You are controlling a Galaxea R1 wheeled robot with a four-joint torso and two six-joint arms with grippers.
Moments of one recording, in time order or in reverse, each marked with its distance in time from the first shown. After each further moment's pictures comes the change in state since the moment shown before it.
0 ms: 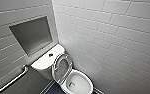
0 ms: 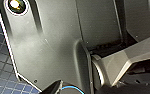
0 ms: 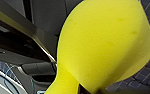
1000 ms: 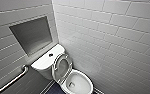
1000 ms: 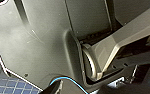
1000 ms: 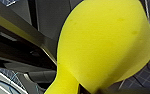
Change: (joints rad) left arm 0.005 0.001 -0.015 -0.787 -0.021 0.845; right arm 0.012 0.007 0.036 0.002 0.030 0.000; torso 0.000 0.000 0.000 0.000
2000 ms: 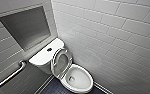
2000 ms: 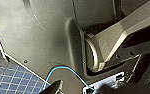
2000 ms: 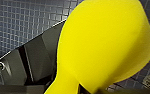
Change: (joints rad) left arm -0.012 0.002 -0.028 -0.041 -0.031 0.019; right arm 0.131 -0.560 0.620 0.049 0.106 0.188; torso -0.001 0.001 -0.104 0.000
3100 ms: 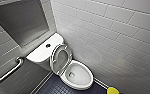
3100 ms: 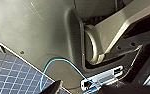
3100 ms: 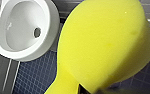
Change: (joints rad) left arm -0.015 0.000 0.000 -0.001 -0.001 -0.001; right arm 0.552 -0.073 0.094 0.007 -0.164 0.058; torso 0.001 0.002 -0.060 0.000
